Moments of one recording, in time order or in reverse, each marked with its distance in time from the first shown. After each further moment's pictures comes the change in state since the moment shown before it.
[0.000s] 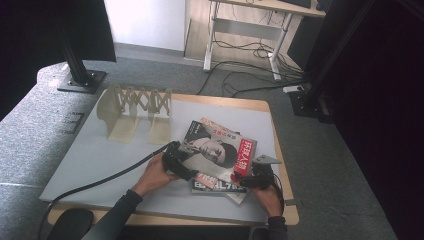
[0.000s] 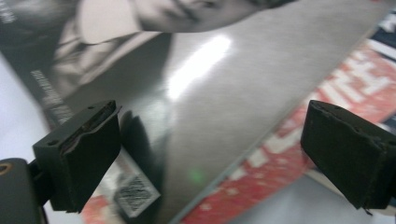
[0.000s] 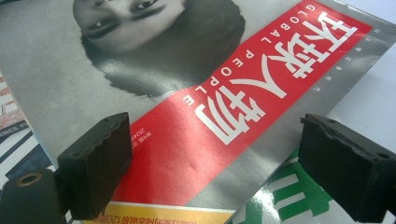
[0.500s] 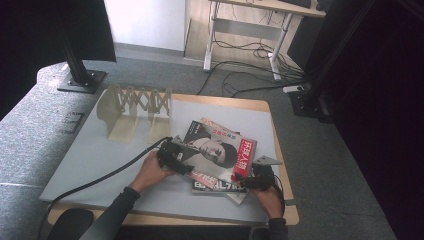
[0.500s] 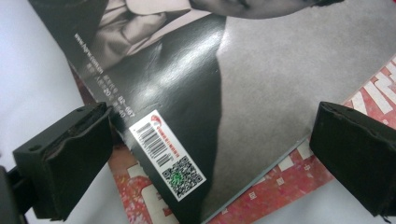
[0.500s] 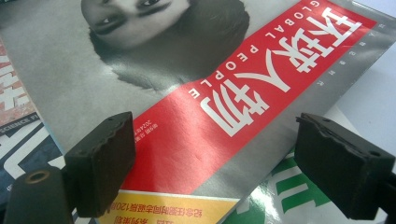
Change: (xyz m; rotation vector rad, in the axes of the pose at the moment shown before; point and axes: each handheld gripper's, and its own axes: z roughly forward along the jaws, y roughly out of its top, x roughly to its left) left arm 0.024 -0.012 0.002 -0.014 -0.060 -0.125; right arm 0.001 -0.002 -0.004 0.005 0.014 0.001
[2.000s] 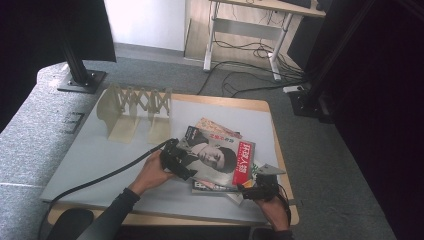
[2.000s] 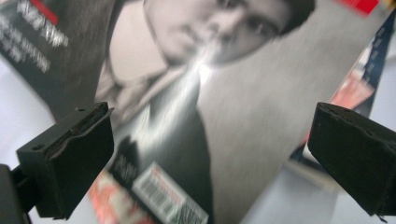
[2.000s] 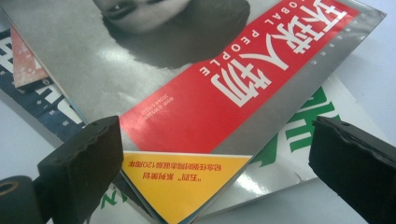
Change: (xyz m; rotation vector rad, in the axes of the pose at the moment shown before) left arm -0.033 0.021 -0.018 0.008 0.005 0.140; right arm 0.015 -0.014 -0.029 0.026 -0.007 -0.057
